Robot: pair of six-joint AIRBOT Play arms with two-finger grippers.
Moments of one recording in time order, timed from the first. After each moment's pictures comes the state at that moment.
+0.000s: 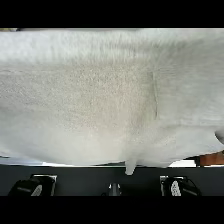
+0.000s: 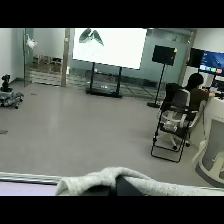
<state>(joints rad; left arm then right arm) -0.14 -0.47 1.66 1.62 -1.07 -1.76 -0.37 -0.59 1.86 -1.13 1.08 0.87</state>
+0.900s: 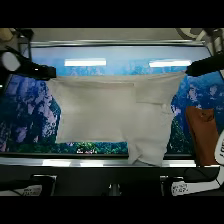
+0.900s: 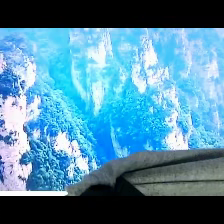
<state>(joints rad) -0.14 -1.49 1.68 1.63 -1.17 -1.67 -0.22 -1.63 1.90 -1.25 1.30 0.98</state>
